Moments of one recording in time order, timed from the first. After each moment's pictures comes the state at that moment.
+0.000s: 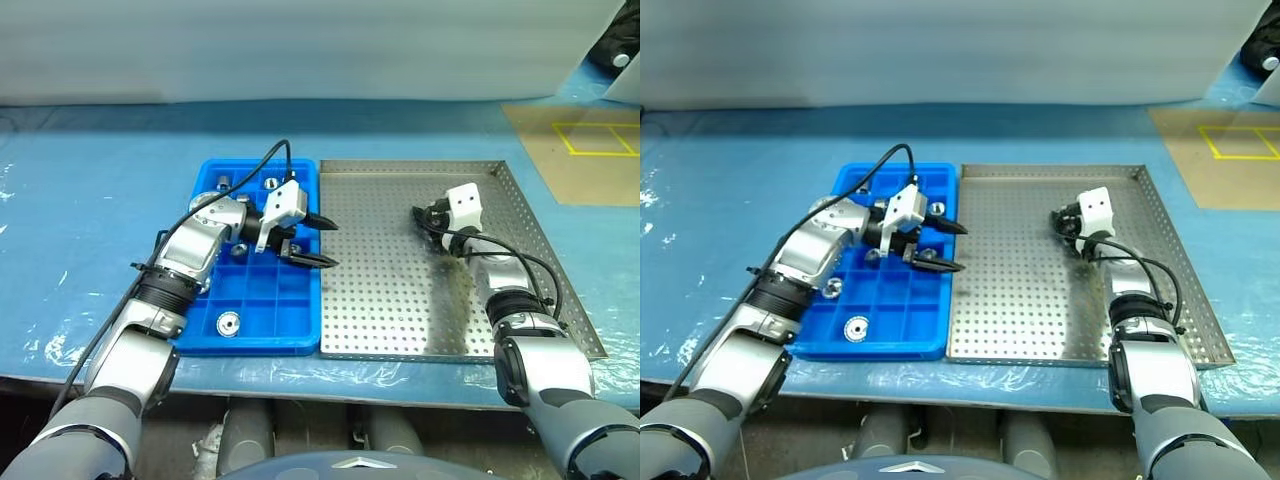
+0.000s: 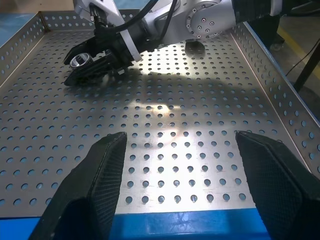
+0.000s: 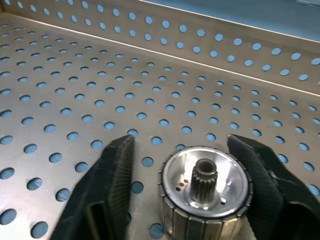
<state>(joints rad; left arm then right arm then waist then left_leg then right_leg) -0.76 0.41 -0.26 0.32 -0.23 0.18 -1.34 -0.74 -0.42 -0.11 1.04 0.05 -0.19 0.45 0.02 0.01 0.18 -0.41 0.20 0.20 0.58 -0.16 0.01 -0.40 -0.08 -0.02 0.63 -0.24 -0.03</state>
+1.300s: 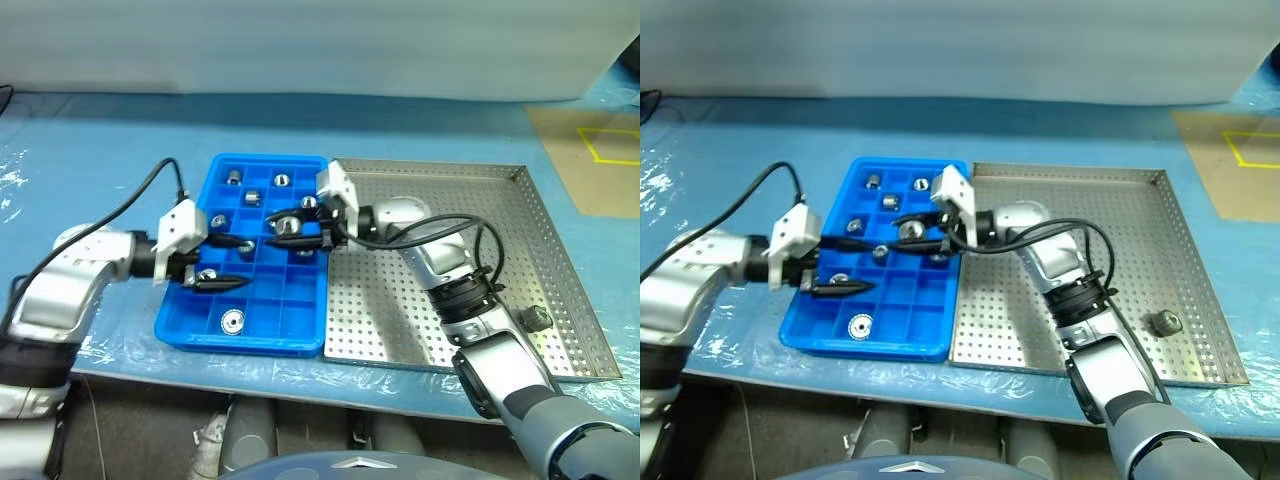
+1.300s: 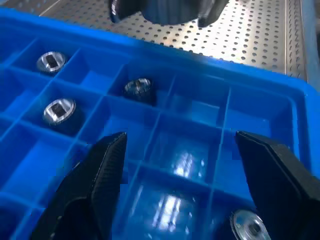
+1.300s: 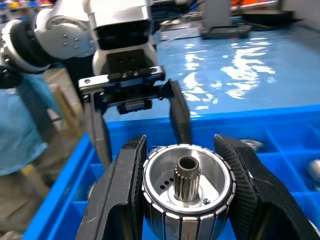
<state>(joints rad) -0.25 0.85 0.08 -0.19 -0.41 0.43 -1.28 -0.76 -0.23 0.33 0.19 0.33 0.41 1.18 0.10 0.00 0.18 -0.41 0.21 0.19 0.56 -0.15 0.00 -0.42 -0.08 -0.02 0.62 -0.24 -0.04</state>
